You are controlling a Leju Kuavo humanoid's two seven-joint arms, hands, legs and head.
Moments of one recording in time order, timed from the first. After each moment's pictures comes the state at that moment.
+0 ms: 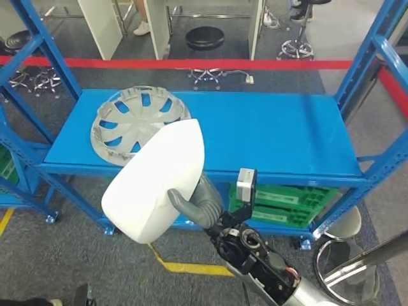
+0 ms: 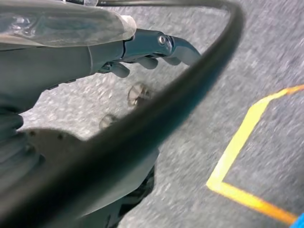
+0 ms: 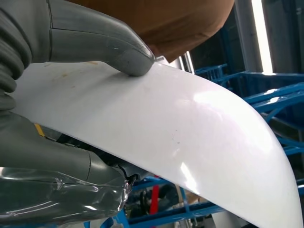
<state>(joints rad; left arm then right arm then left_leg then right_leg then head) -0.09 0.10 -0.80 -0.21 1.25 0.02 -0.39 -0.47 0.13 0.90 -1.29 -0.55 0.26 -0.44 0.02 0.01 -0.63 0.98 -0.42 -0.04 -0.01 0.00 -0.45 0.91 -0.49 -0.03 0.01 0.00</state>
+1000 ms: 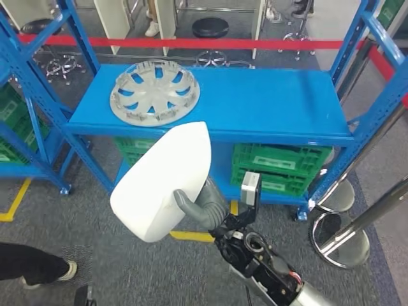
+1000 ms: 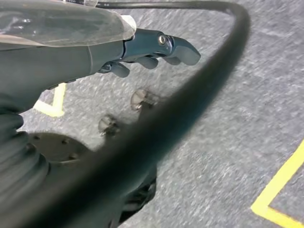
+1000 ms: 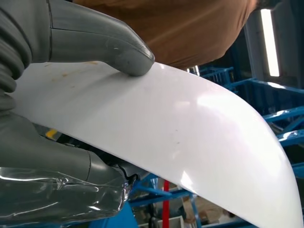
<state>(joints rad) -0.09 0.10 -0.80 -0.21 1.24 0.03 -0.38 -0.43 0.12 0.87 -1.31 -0.52 0.23 -0.44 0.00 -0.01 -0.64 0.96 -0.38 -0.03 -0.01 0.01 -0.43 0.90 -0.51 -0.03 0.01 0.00</state>
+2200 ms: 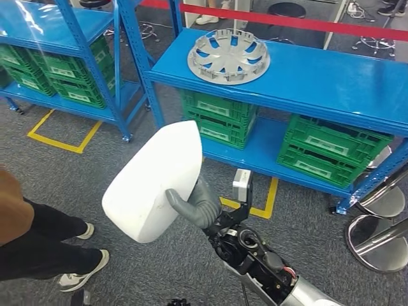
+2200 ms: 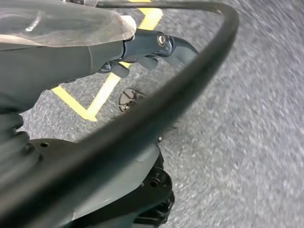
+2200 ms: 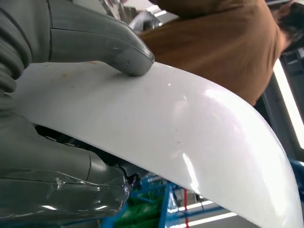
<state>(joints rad) -0.09 0.10 -0.80 -0.21 1.24 0.03 -0.39 -0.43 0.12 0.87 -1.32 -0.53 0.23 -0.43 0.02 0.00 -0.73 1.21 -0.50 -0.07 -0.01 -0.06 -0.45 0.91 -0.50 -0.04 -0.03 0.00</state>
